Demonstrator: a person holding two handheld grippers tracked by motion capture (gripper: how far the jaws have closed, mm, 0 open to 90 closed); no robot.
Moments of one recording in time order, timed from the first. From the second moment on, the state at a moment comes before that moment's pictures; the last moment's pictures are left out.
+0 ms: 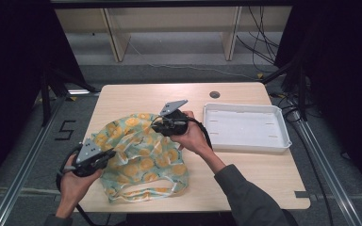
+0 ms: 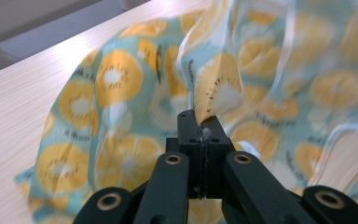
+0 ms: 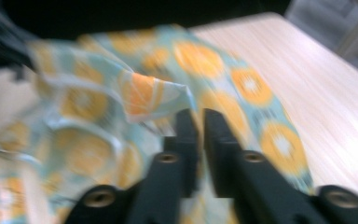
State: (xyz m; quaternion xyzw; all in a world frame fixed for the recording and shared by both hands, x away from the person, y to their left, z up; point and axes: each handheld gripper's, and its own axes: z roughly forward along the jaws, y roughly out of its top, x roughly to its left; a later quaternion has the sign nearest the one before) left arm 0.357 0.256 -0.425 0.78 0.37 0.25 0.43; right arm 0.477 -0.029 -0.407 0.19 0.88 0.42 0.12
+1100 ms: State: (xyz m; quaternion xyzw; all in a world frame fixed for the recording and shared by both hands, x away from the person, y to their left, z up) left arm 0.419 0.257 -0.387 0.77 0.41 0.22 0.43; right arm 0.423 -0.019 -0.497 0.16 0.94 0.26 0.16
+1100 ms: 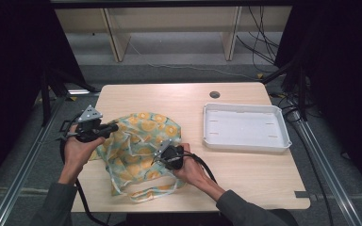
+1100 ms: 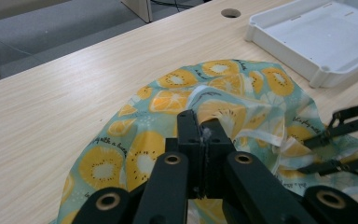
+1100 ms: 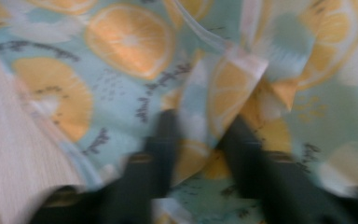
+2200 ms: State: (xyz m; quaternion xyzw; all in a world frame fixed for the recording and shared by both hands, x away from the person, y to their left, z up) left arm 0.377 0.236 -0.427 0.81 0.36 0.38 0.27; right arm 0.461 -0.023 -0.373 0.17 0.86 0.47 0.09
